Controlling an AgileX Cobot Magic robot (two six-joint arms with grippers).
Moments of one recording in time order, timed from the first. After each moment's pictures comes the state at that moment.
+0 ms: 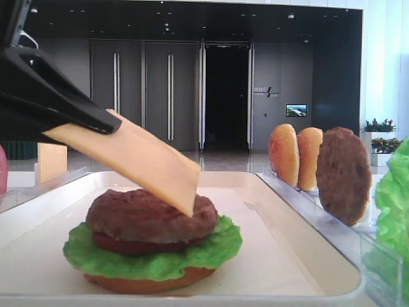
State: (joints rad) left arm -0.25 1.69 -0.45 -1.70 1.00 1.34; right arm 0.12 -0.01 -0.50 0.01 1.14 -0.03
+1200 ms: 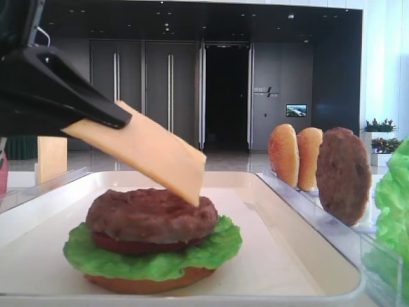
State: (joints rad) left arm -0.25 1.70 -0.50 -1.70 1.00 1.39; right arm 0.12 -0.01 -0.50 0.01 1.14 -0.03
